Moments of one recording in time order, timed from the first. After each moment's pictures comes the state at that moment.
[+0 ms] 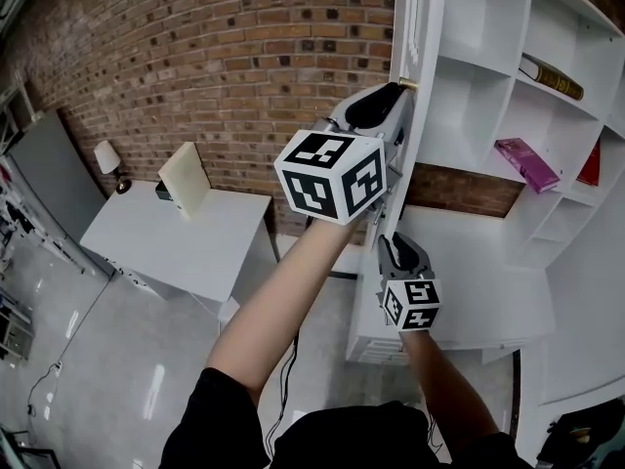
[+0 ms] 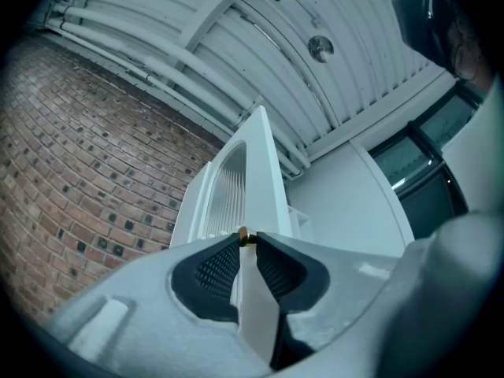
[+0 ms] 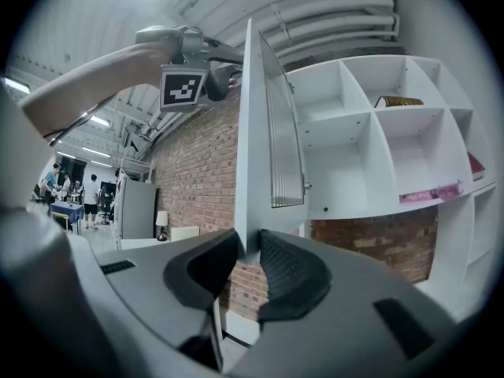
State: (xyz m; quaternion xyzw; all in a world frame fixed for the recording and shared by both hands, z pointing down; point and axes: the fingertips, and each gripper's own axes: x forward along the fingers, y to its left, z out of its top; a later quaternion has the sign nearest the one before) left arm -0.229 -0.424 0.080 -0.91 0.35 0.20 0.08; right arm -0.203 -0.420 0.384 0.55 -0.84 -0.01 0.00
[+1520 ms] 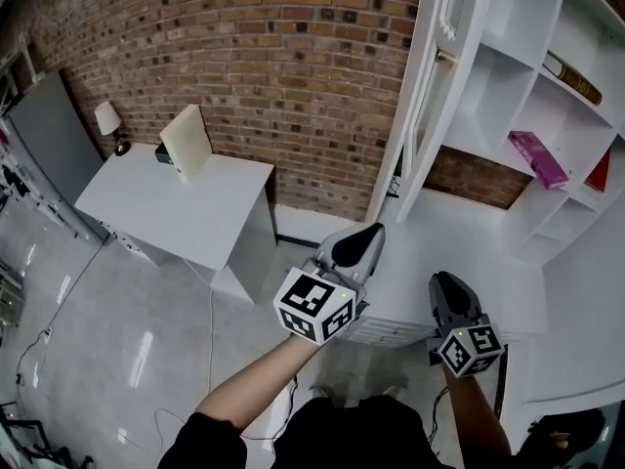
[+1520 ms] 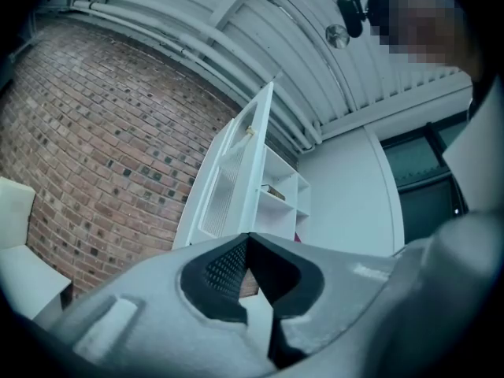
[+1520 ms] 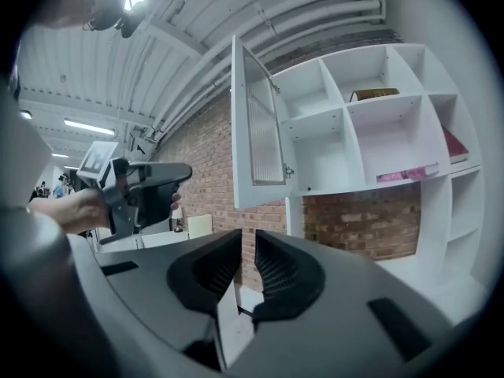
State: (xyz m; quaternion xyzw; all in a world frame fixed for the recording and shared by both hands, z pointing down) left arm -0.261 -0.338 0.320 -0.91 0.38 0.13 -0.04; right arm -0.121 -0.309 0.416 0.52 -0.85 0.05 0.02
